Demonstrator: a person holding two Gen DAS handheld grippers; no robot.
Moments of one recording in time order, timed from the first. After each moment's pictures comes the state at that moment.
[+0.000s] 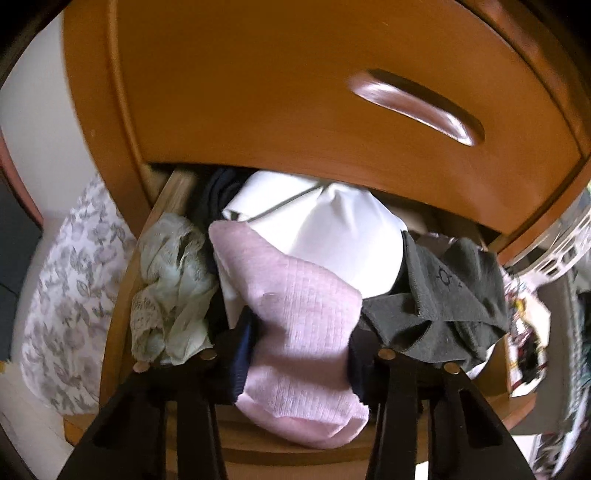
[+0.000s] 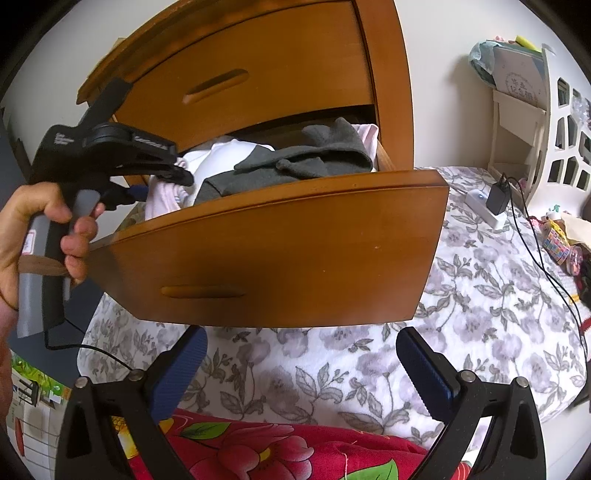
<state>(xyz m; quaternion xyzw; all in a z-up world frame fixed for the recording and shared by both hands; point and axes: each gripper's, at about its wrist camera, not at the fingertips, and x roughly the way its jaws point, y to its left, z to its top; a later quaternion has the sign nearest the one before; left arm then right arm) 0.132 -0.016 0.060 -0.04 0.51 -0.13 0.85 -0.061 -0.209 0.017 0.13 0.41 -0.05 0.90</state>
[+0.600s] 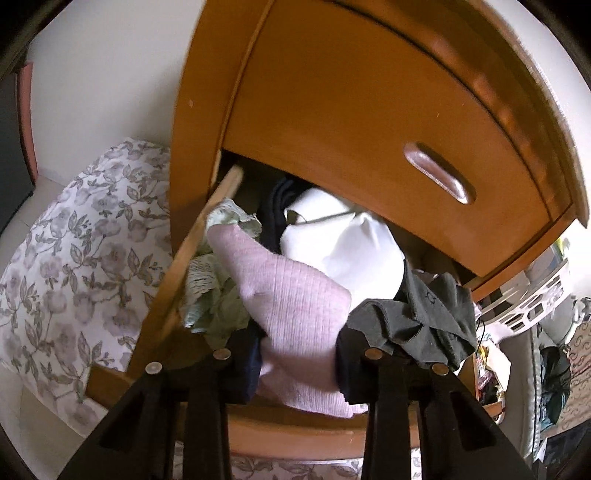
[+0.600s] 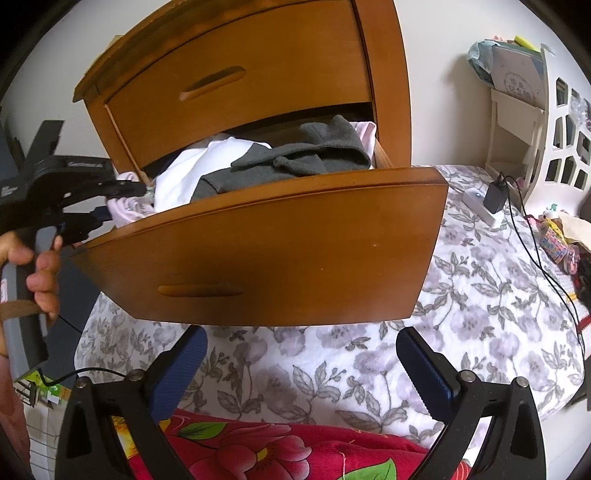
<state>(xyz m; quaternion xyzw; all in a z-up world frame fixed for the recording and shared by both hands) 0.097 0.053 0.072 -0.15 0.45 -0.13 0.87 -0.060 -0.209 0.016 0.13 0.42 -0.05 0.90</state>
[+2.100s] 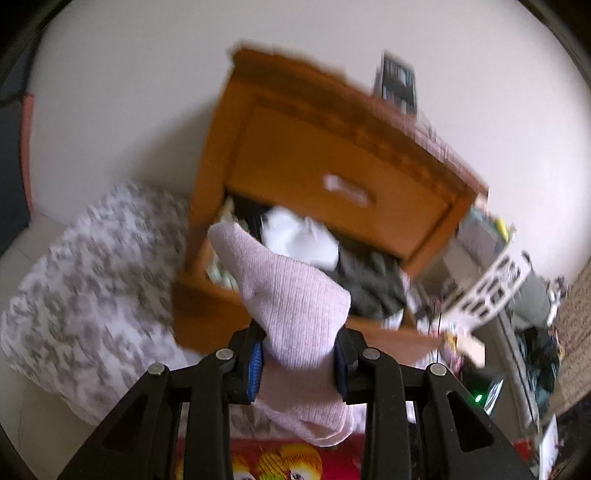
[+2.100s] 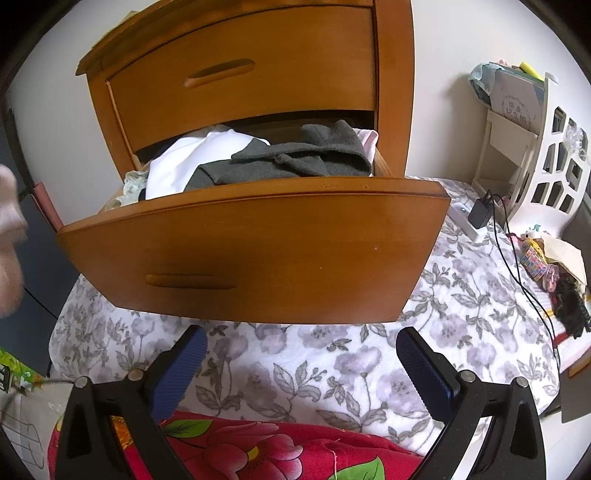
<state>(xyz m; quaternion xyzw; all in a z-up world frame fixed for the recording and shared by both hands) -0.033 0.069 0.115 -0.14 0.38 -0.18 0.90 -0.060 -0.196 0.020 0.07 0.42 -0.08 0.90</state>
